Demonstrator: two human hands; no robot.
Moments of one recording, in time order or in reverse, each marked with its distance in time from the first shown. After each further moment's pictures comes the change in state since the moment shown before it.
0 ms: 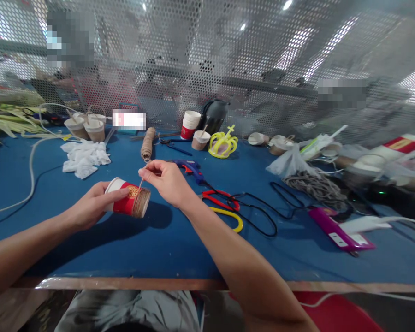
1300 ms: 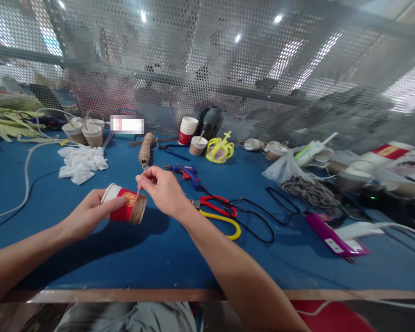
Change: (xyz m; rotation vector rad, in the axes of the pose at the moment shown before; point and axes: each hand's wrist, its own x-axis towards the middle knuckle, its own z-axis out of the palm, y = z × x) left_hand -0.006 0.006 0.010 0.106 0.072 0.091; right_hand -0.003 -0.006 0.002 -0.130 0.004 -0.056
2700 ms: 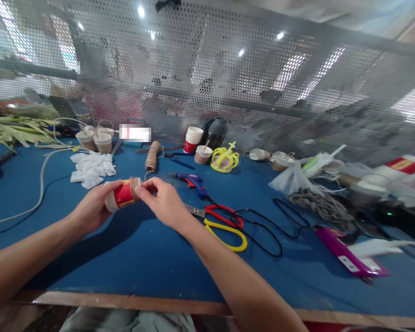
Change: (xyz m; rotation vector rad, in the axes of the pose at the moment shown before) left_hand 0.019 0.001 -0.011 -0.417 0.278 -0.085; right_hand 0.000 0.003 0.011 -0.024 -0.012 0.054
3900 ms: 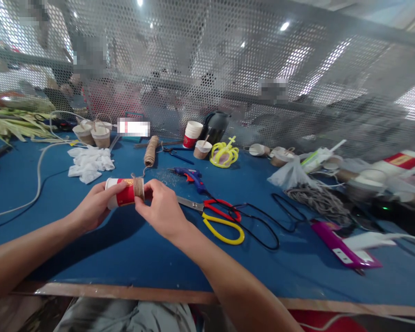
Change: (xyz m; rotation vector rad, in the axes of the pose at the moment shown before) left_hand -0.005 -0.012 -0.001 0.128 -0.086 0.116; right_hand -0.023 0.000 0.011 -0.229 0.125 -0.121
